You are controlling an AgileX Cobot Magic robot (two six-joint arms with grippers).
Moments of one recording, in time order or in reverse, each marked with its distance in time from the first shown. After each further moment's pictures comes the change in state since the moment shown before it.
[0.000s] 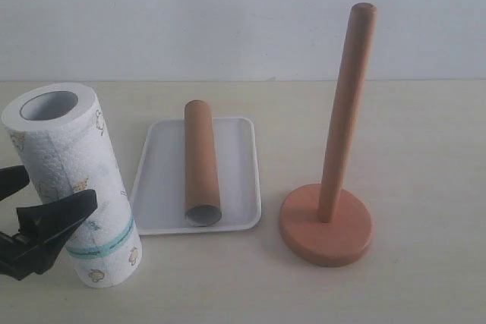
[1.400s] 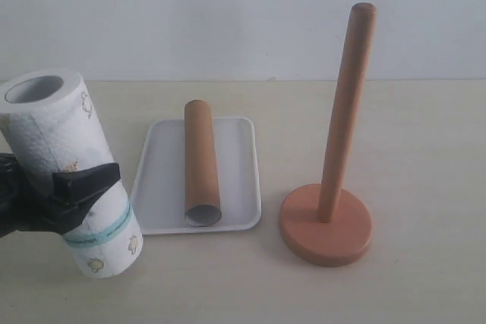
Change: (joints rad) left arm 0.000 0.371 -0.138 -0.037 -0.207 0.091; right arm 0.000 0.000 0.000 0.000 -0.002 0.000
